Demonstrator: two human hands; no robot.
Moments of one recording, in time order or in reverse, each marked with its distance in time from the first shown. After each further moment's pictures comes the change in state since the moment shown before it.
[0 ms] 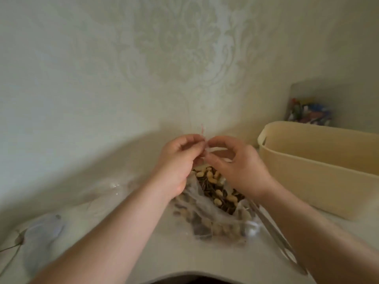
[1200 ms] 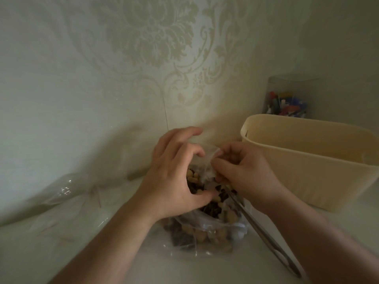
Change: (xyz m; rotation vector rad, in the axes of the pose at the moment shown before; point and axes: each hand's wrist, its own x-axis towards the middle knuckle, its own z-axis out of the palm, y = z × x) left_hand 0.001 -0.050 -0.019 1.082 -0.267 0.983; right_hand -0.017 0.031 -0.024 0.079 0.125 0.148
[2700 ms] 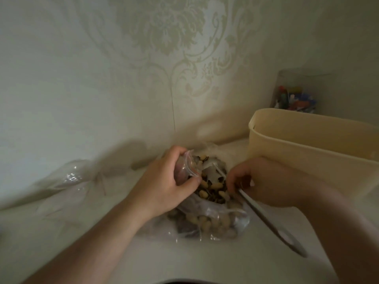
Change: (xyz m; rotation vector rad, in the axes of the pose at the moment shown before) left_hand -0.032 -0.012 -0.004 -0.290 -0.171 -0.449; right_hand 0.002 -0.003 -0.044 -0.833 -0.623 -0.075
